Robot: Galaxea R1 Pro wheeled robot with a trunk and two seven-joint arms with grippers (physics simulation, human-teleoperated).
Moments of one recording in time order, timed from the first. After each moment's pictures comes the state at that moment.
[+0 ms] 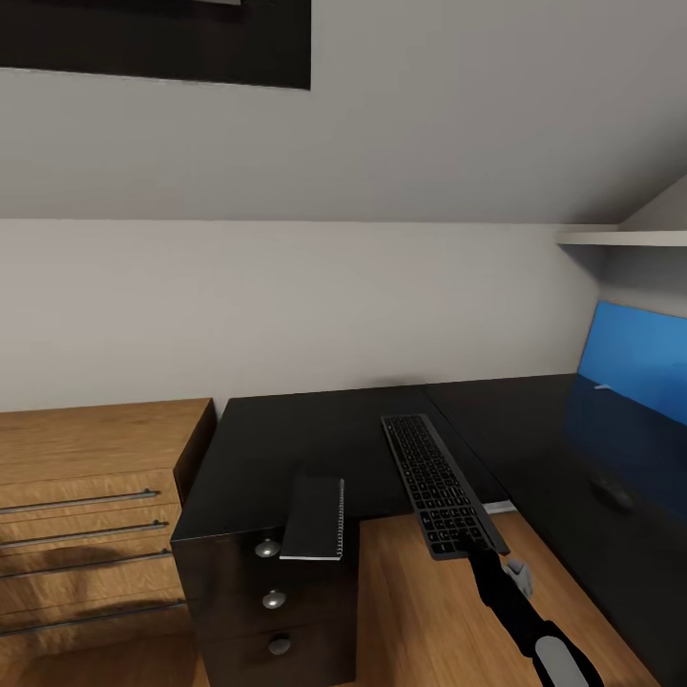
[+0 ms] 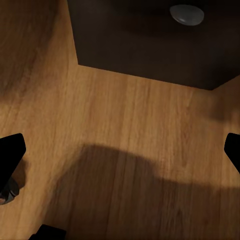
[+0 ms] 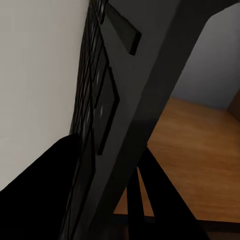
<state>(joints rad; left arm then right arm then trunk) 0.03 -0.12 0.13 -0.72 0.14 0.02 0.09 -0.25 -0.04 -0.23 -0.83 -1.05 0.28 0.48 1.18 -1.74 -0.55</state>
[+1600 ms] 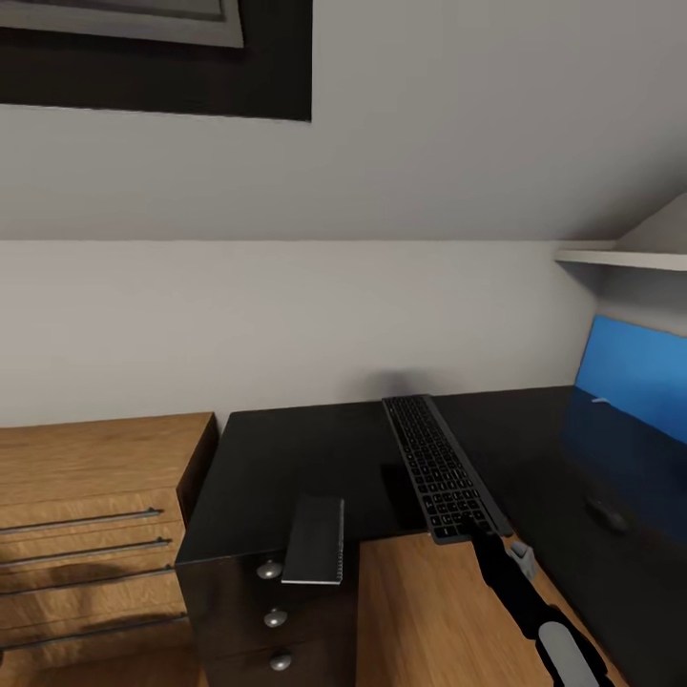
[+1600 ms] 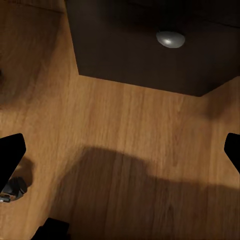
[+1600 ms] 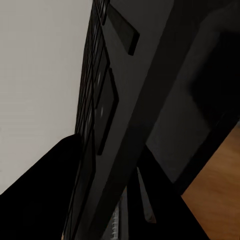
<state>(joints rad) 0.03 -0.12 0.13 -0.72 0.13 0.02 0.09 -0.25 -0.05 -0.23 -0.91 -1.04 0.28 0.49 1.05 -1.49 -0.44</state>
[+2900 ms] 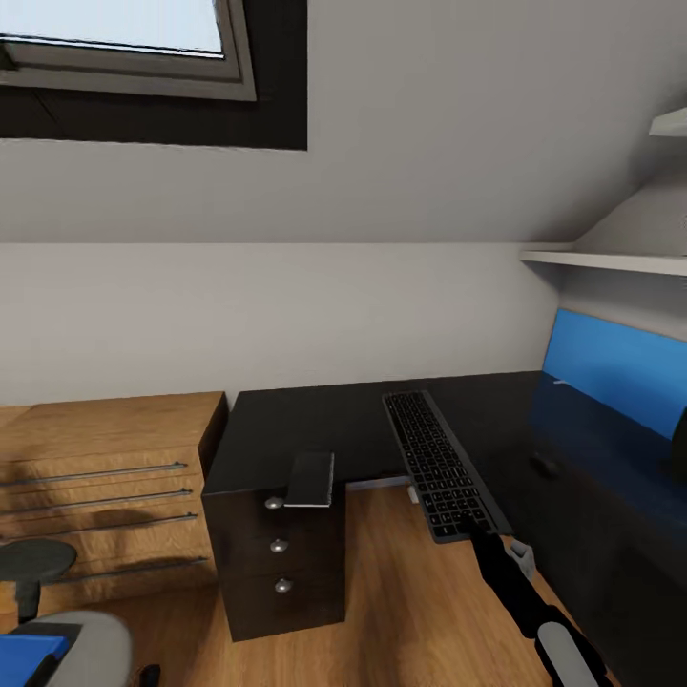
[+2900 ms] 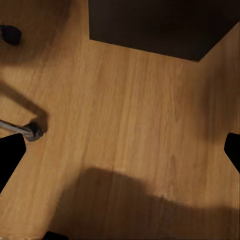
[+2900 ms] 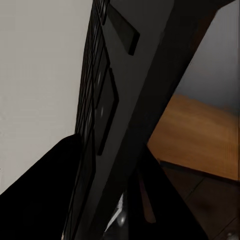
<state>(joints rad) 0.04 -0.12 0.13 -0.71 0.13 -0.04 0.09 -0.25 -0.04 -0.23 -0.91 -1.04 0.27 0.51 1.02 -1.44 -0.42</state>
